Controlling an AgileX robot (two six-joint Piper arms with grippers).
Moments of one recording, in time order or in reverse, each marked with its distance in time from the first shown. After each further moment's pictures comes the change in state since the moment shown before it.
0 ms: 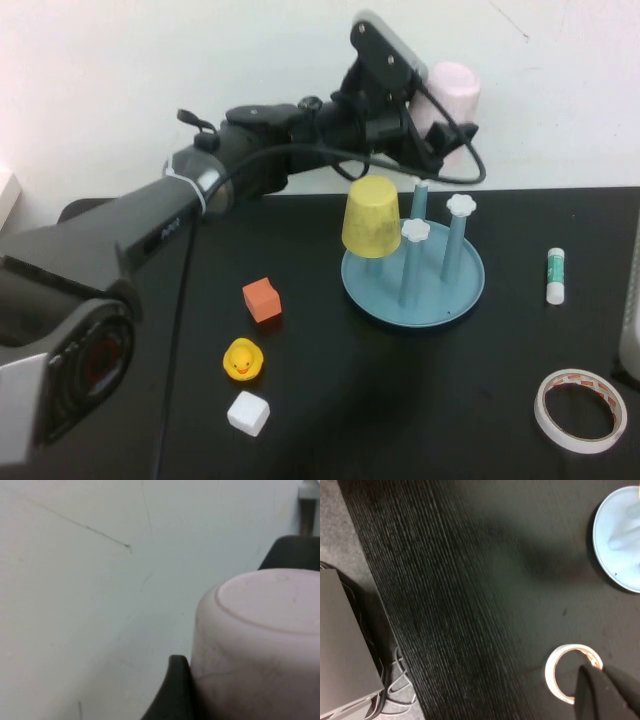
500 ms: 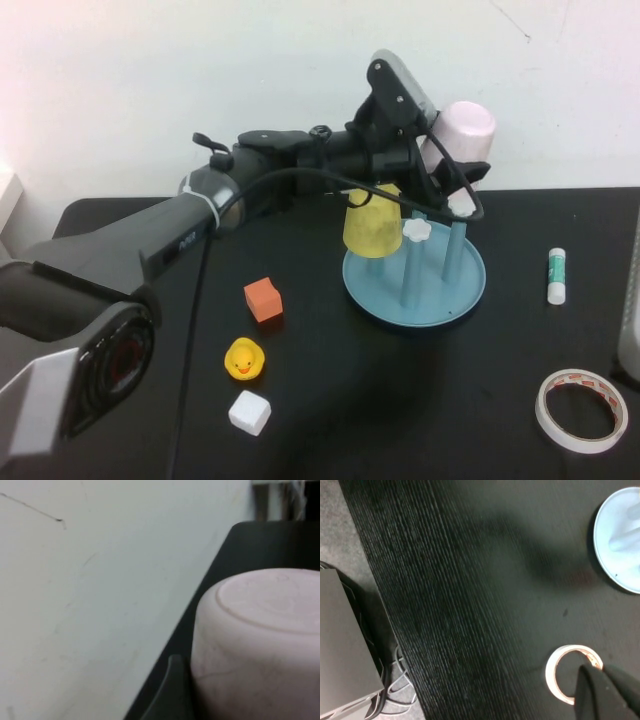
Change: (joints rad) right arm 0.000 0.000 0.000 0.000 0.000 0.000; left arm 0.003 0.084 -0.031 0.002 0.132 0.050
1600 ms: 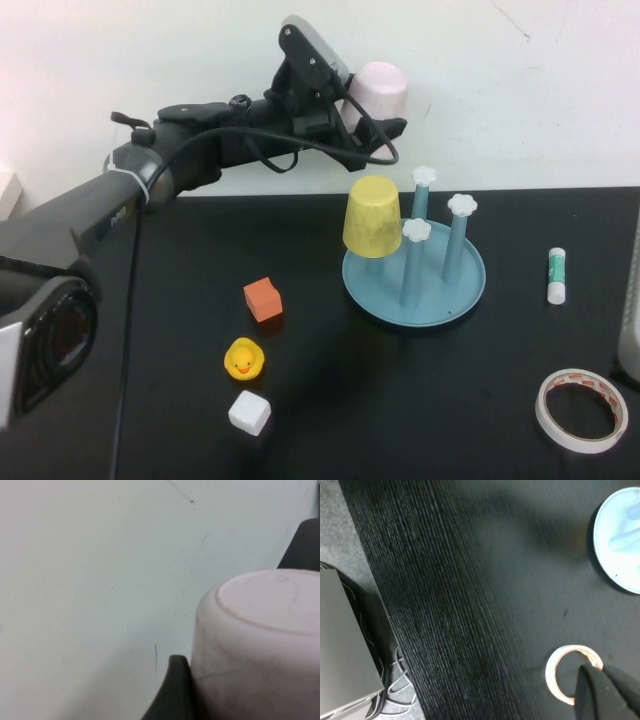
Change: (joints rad) right arm 0.000 0.000 0.000 -0.001 0.000 0.001; left arm 0.144 -0.022 -0.008 0.012 0.004 -0.018
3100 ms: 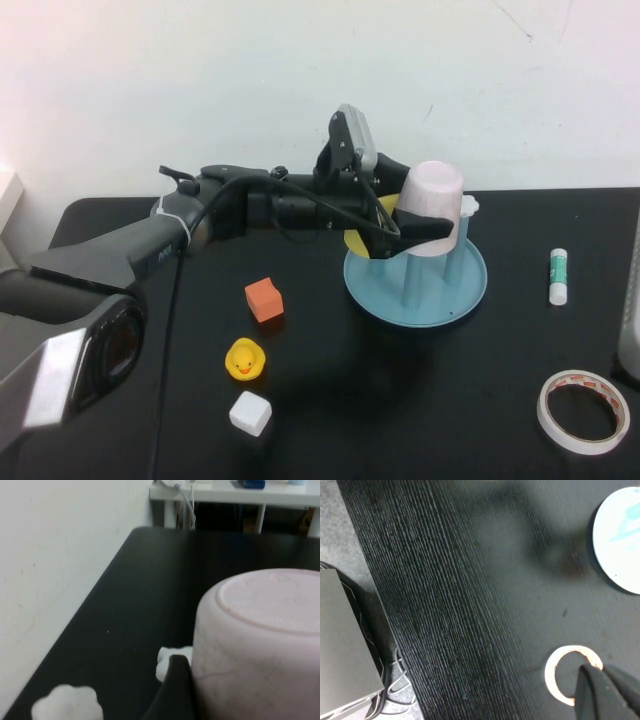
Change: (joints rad) right arm 0.000 0.000 0.000 0.000 0.000 0.002; left arm -0.037 0.149 -0.002 0.030 0.407 -0.029
